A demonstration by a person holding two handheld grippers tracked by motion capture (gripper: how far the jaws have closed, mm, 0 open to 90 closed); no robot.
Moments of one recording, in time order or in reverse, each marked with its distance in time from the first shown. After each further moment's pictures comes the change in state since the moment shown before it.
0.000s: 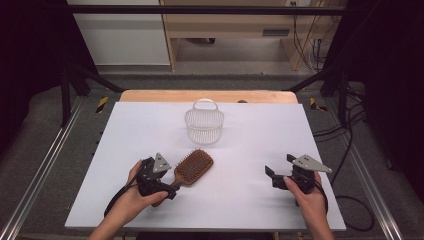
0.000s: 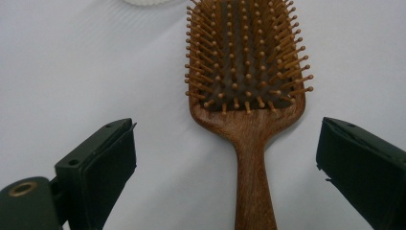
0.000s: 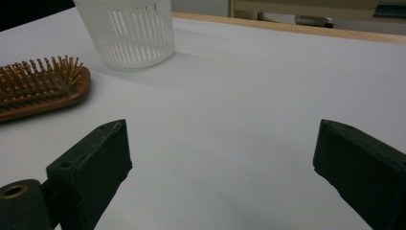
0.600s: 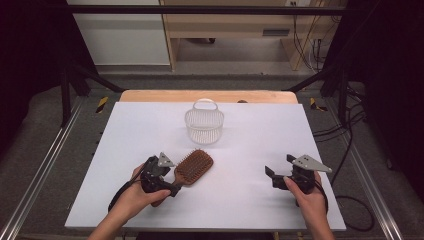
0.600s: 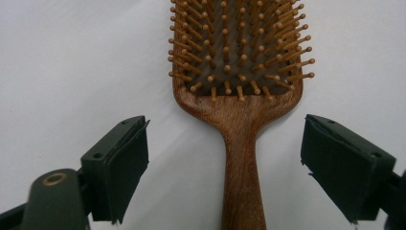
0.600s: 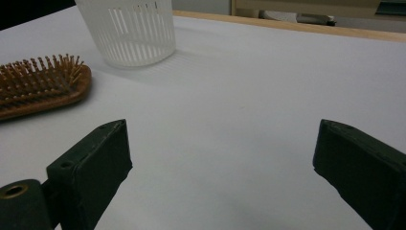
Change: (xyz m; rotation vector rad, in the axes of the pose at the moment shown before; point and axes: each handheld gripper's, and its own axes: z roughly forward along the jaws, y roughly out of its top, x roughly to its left) left arm 0.004 0.005 0.011 0.103 -0.067 -0.054; right arm 0.000 0.000 0.000 0.007 0.006 0.002
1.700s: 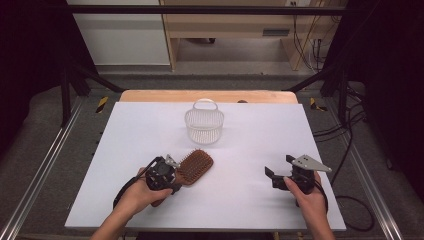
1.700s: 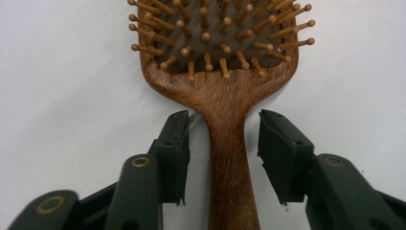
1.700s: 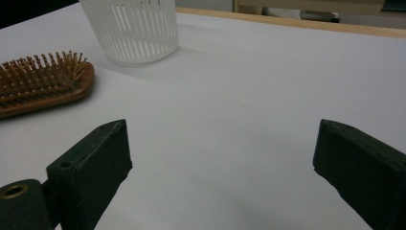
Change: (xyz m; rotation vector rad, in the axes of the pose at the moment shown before) left arm 0.001 0.005 0.017 0.158 -0.083 0.039; right arm 0.000 0.000 0.000 0.010 0.011 -0.001
